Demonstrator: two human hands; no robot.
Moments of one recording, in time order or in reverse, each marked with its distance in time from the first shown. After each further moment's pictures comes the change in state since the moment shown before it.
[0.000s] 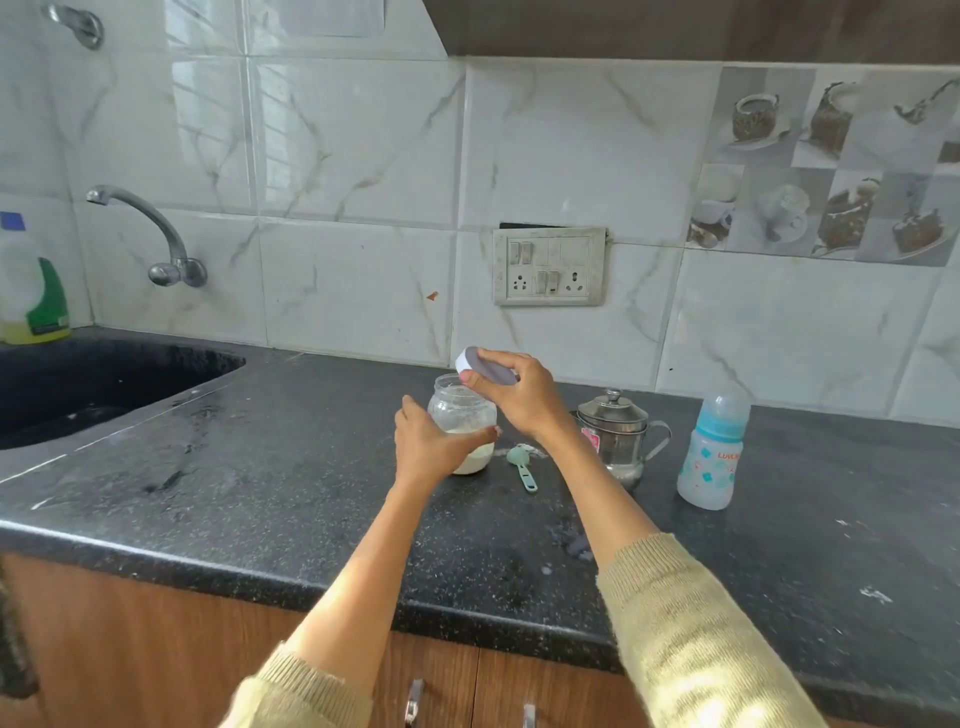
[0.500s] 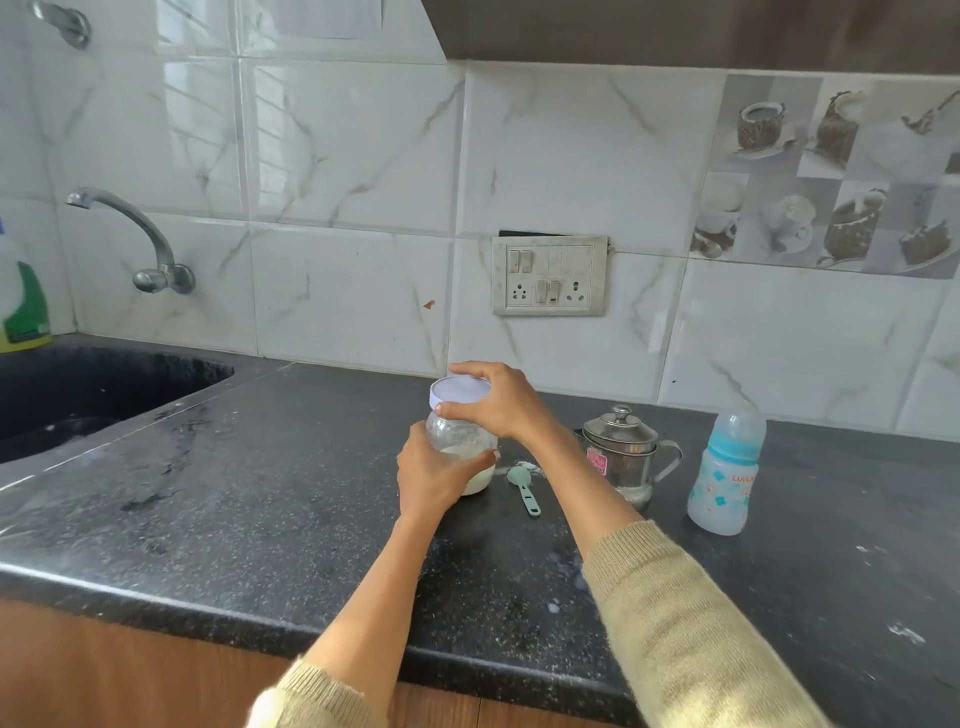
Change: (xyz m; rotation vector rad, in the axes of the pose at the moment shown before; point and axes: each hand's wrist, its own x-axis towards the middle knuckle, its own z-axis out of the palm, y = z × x) left_hand 0.015 -0.018 0.022 -0.056 0.063 0.024; right_hand 0.028 -0.003 0.013 -0.209 -0.142 0.031
